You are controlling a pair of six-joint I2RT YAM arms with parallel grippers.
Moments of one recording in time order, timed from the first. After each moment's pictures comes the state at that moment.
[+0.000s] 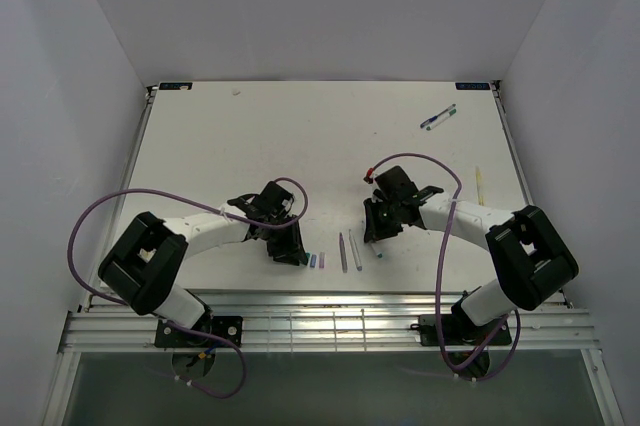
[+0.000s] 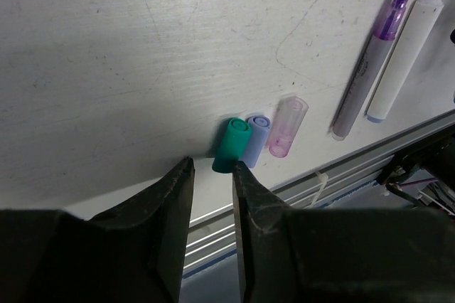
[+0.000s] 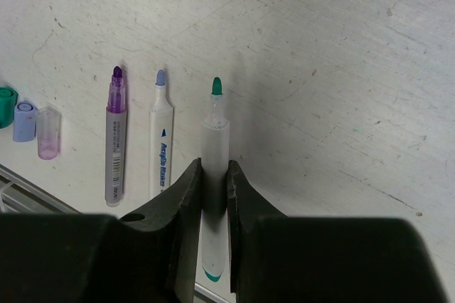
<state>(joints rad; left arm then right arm) -0.66 1.51 0.72 -0.39 0.32 -0.80 0.61 1.50 0.77 -0.36 -0.23 0.33</state>
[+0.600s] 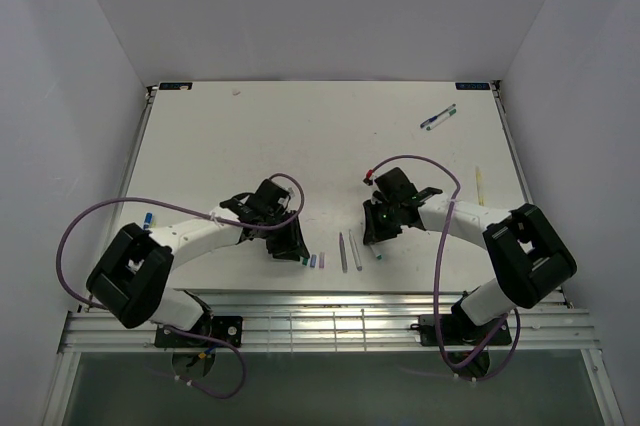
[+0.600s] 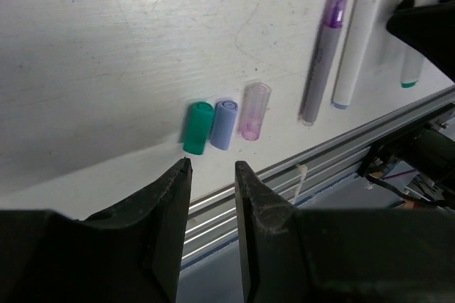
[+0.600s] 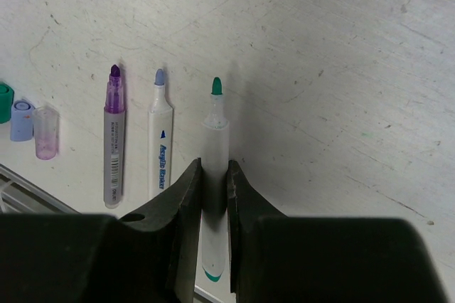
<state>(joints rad) -0.66 1.44 0.71 -0.39 0.32 -0.81 0.61 1.51 0.76 -0.34 -0.24 0.33</state>
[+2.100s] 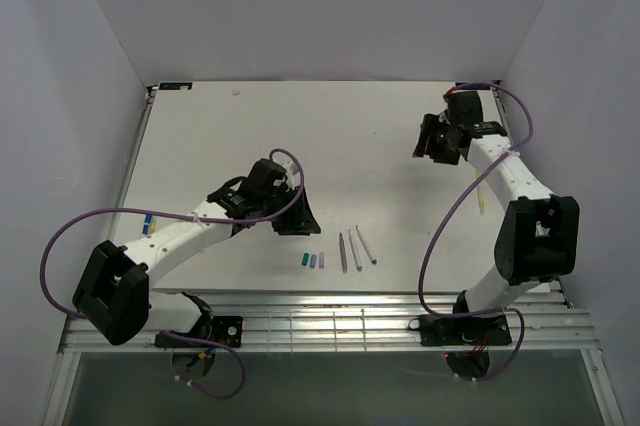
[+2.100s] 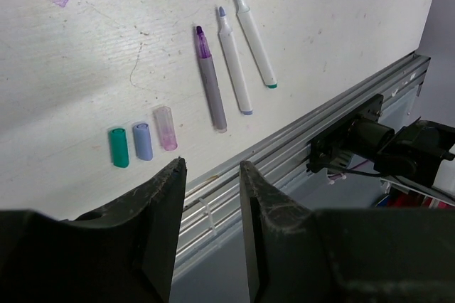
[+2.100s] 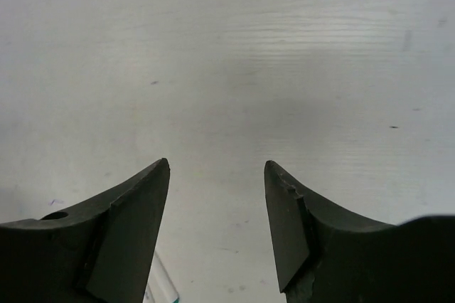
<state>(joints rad) -0.66 1.31 0.85 -0.41 0.34 -0.75 0.20 1.57 1.26 -0.56 -0.12 0.30</state>
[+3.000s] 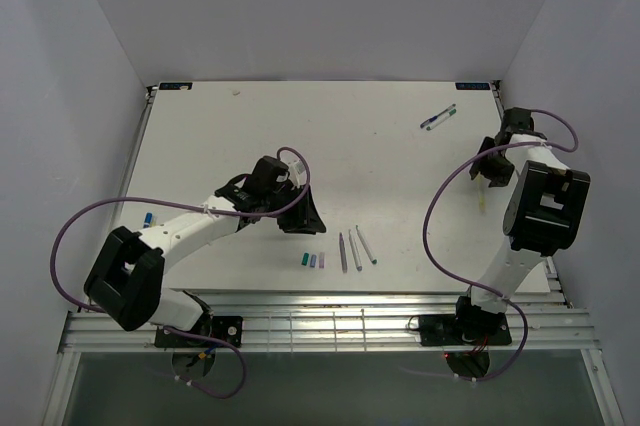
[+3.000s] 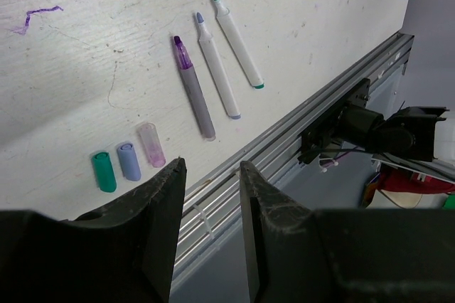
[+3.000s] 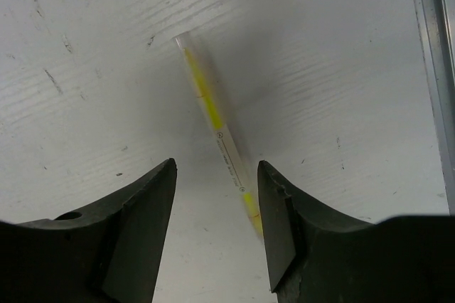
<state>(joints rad) -0.64 1.40 0.85 -0.30 0.46 -0.71 -0.25 1.85 1.30 -0.57 0.03 0.18</state>
